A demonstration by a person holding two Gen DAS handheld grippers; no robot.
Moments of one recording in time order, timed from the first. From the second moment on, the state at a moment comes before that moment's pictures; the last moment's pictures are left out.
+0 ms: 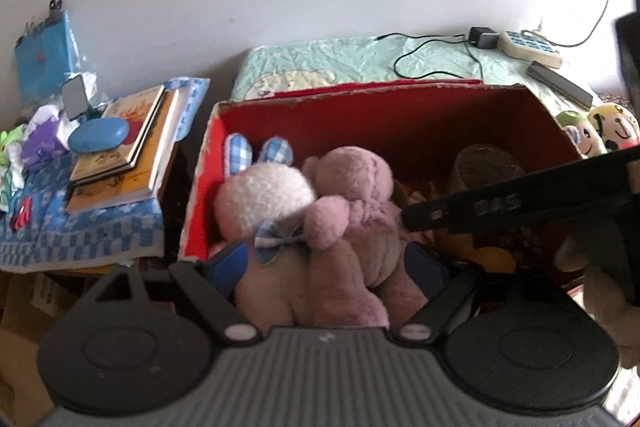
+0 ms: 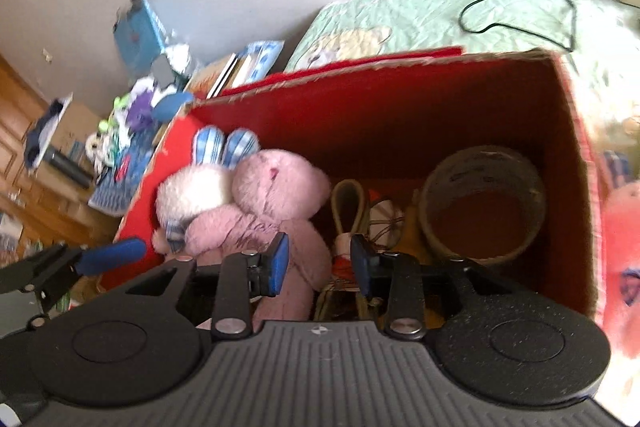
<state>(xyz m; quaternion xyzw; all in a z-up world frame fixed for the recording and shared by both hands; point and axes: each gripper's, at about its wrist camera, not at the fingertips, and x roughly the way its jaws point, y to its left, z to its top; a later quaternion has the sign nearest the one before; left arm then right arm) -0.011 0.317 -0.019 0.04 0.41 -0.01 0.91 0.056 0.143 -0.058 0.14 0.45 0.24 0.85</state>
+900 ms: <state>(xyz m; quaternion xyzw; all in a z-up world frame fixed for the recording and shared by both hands) -0.021 0.236 0.008 0.08 0.42 0.02 0.90 -0.005 0.074 -0.013 0.12 0.38 0.22 0.89</state>
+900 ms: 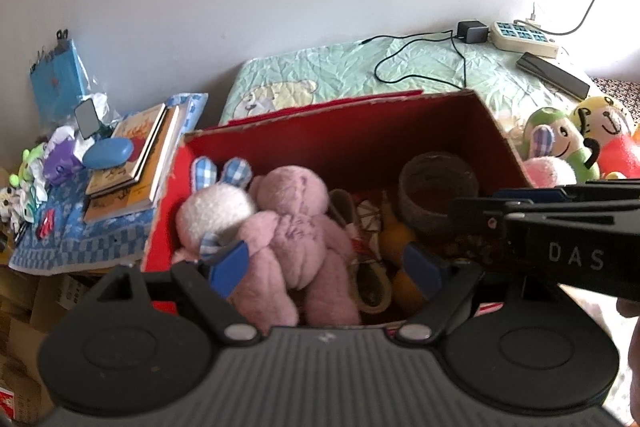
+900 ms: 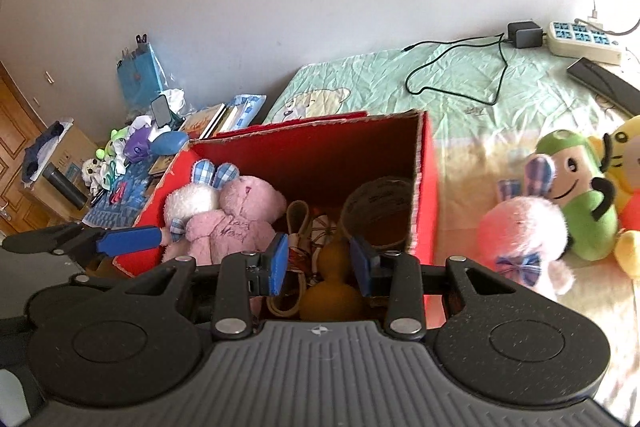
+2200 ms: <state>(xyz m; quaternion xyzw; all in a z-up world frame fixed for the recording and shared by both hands) -0.017 0.036 0.015 0.12 0.42 -0.05 0.90 -0.021 -0.120 -0.029 0.18 0.40 0.12 0.89</state>
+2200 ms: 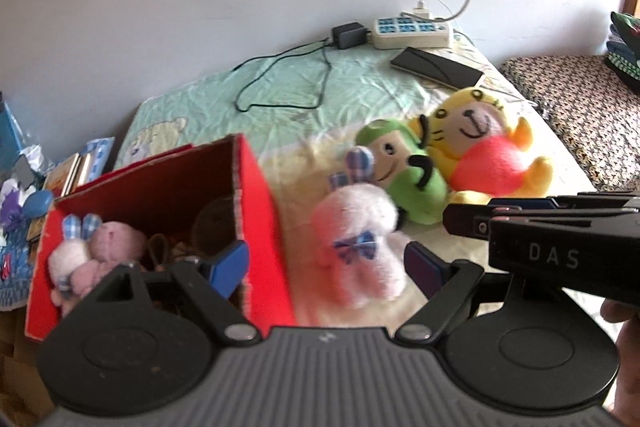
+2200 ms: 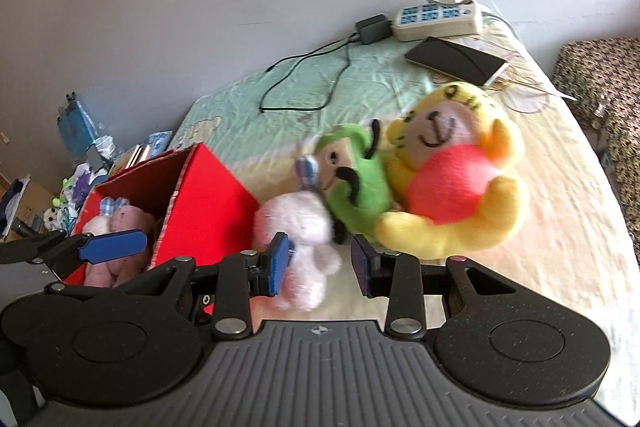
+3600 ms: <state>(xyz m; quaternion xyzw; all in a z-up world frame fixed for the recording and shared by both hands) 0.033 -0.060 -0.032 0.06 0.46 -0.22 0.86 0.015 -0.267 -0.092 0.38 0.39 0.06 0.83</state>
